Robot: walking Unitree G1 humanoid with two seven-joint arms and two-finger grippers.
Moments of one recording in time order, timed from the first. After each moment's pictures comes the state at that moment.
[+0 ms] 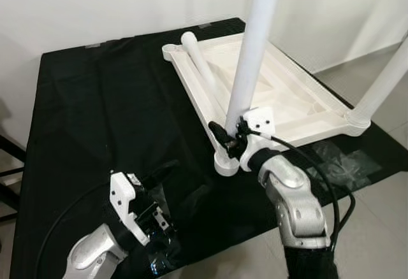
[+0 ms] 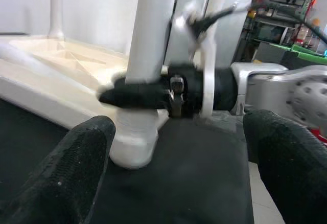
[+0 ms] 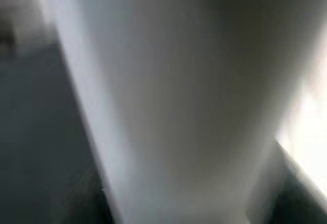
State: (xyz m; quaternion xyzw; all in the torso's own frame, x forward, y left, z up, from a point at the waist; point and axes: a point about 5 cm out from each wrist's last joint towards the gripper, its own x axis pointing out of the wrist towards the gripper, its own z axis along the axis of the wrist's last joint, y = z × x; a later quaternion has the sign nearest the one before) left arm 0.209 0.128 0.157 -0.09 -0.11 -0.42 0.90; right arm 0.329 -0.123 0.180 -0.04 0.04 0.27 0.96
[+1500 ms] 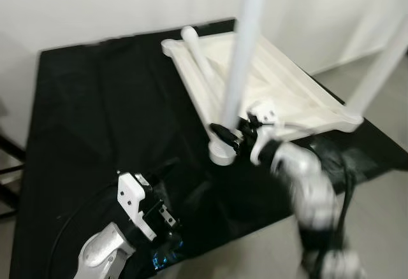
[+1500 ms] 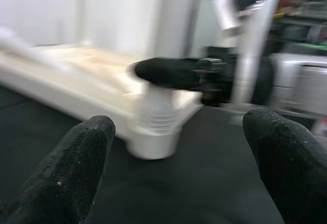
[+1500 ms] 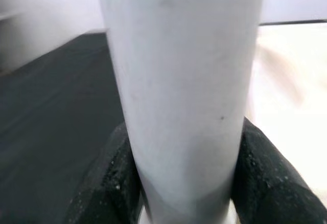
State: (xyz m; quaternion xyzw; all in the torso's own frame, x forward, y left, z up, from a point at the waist) left arm 0.223 0.130 0.143 -0.06 -0.12 -0.37 0.92; right arm 0.309 -0.112 0.169 0.00 -0.01 0.20 0.98
